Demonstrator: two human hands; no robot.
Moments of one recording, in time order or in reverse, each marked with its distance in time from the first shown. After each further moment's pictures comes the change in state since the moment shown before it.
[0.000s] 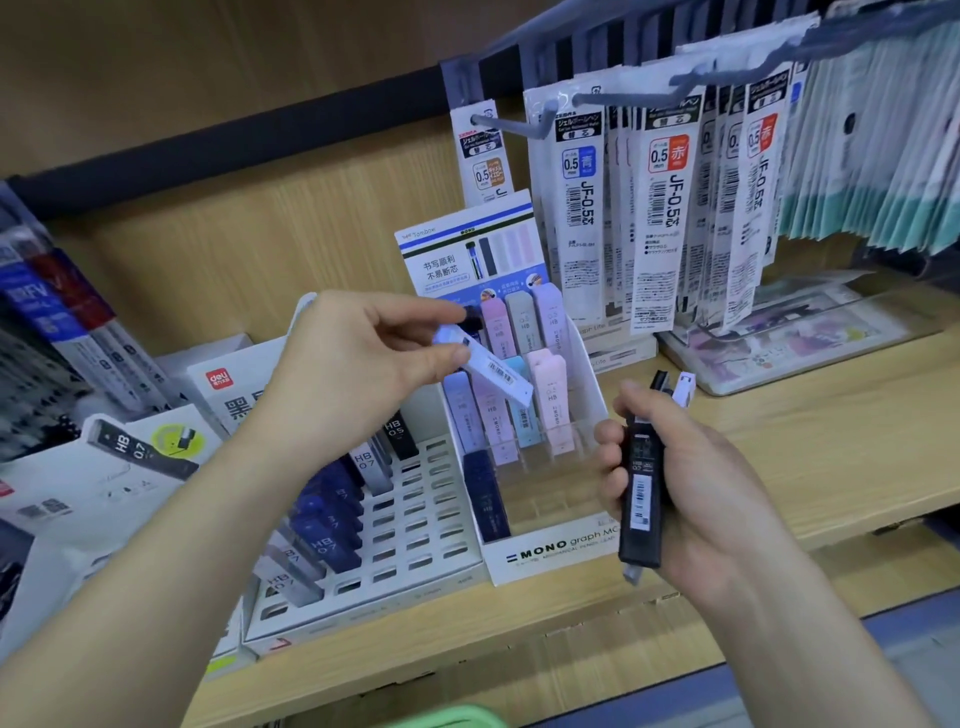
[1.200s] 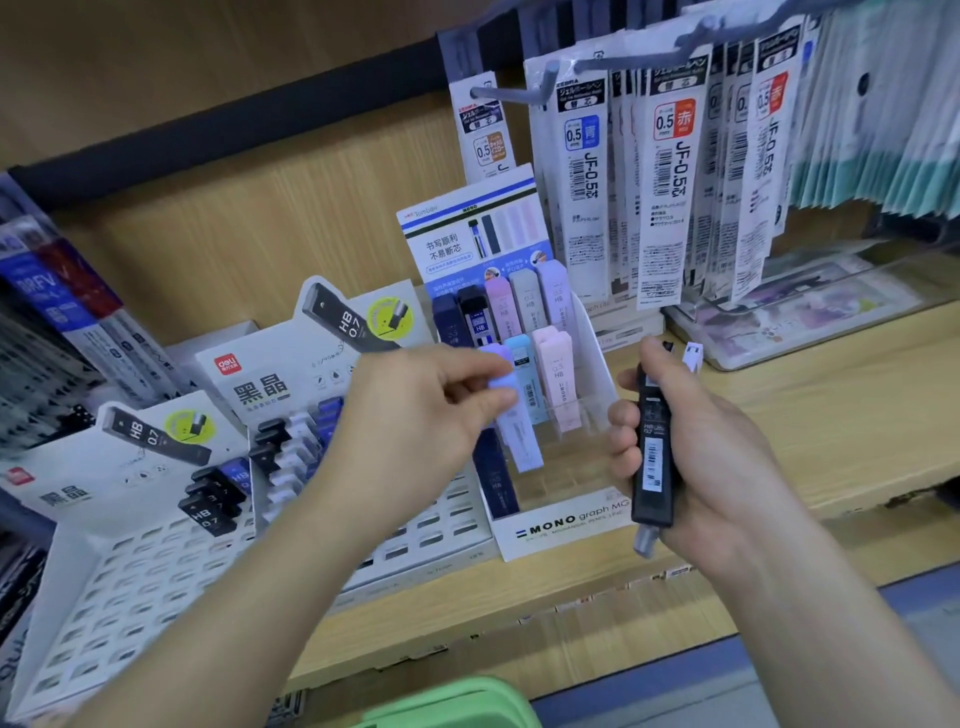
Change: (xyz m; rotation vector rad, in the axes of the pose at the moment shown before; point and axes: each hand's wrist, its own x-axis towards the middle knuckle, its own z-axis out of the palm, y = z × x) left_hand -0.031 -0.018 0.033 0.250 0.036 0.134; right_hand -0.004 -0.002 0.002 -0.048 0.046 -0.056
